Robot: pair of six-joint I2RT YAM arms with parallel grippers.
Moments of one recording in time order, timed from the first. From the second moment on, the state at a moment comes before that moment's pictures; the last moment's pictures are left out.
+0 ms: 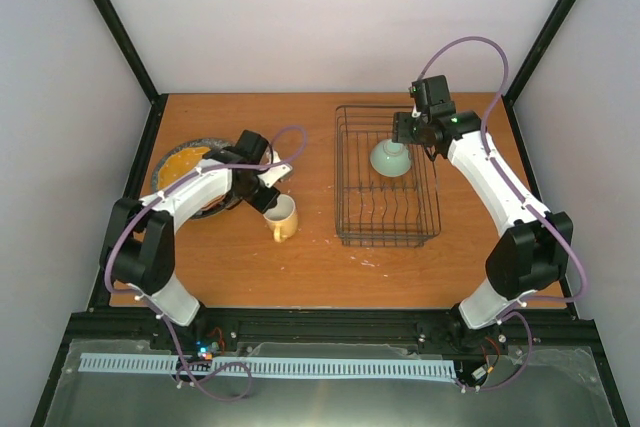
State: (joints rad) left arm -0.39 1.61 1.13 -0.78 0.22 0.30; right arm 0.30 1.61 1.52 -0.74 0.12 0.26
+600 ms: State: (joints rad) left arm -0.41 1.38 1.18 -0.75 0.17 0.20; right arm 0.30 1.49 1.46 -0.70 0.01 0.29
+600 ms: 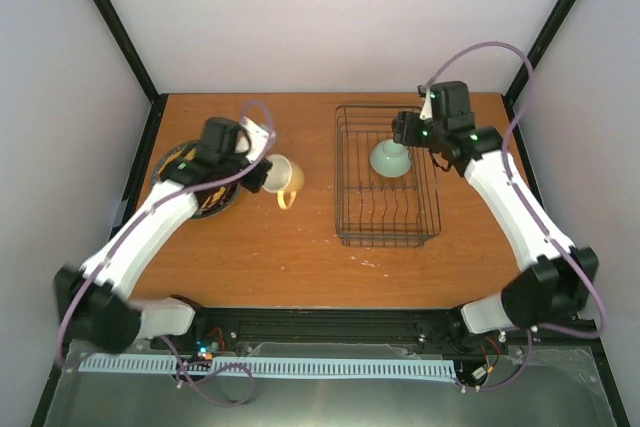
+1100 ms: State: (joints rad) left arm -0.41 0.95 0.69 0.27 0.32 -0.26; right arm 0.35 1.21 0.74 0.26 -0.75 0.95
